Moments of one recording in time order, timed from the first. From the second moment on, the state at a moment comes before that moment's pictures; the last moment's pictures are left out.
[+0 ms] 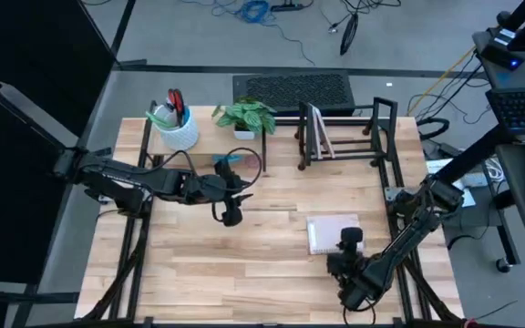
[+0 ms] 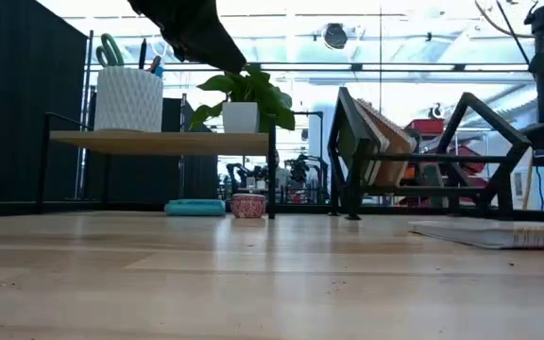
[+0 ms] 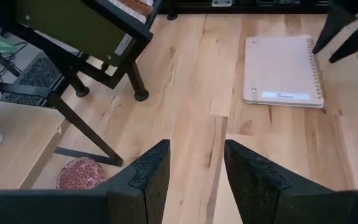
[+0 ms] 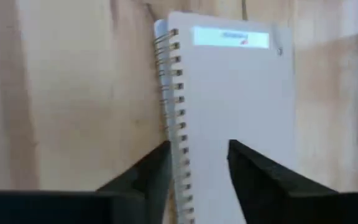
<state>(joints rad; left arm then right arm) -0.14 1.32 0.97 -0.27 -0.35 -0.10 0.86 1.77 1.13 -1.08 0.44 0.92</state>
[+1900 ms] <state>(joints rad) -0.15 1.32 0.97 -0.28 -0.34 -0.10 -0.39 1.26 1.01 -0.72 0.47 0.43</state>
